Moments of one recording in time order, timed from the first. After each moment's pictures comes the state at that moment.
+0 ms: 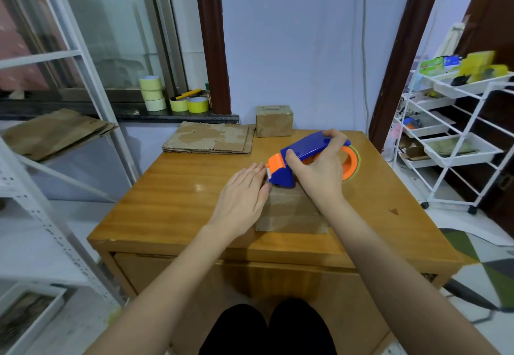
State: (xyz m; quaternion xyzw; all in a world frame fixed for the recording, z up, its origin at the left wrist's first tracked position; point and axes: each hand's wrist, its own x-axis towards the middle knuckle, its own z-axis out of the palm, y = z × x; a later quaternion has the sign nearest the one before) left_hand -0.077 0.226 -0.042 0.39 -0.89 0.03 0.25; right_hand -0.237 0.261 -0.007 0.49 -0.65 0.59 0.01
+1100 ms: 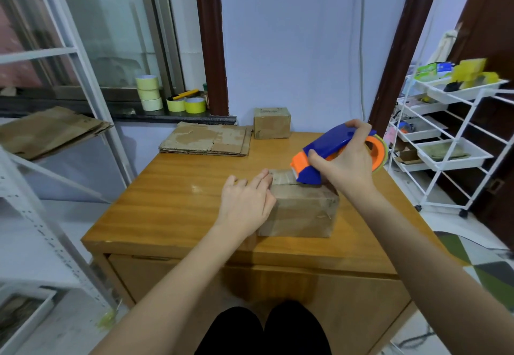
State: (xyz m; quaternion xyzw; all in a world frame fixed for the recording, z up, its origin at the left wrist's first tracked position) left_hand -0.086 0.226 -0.047 0.41 -0.87 0.15 0.24; right_hand -0.283 0.272 0.013 0.51 -0.68 0.53 0.05
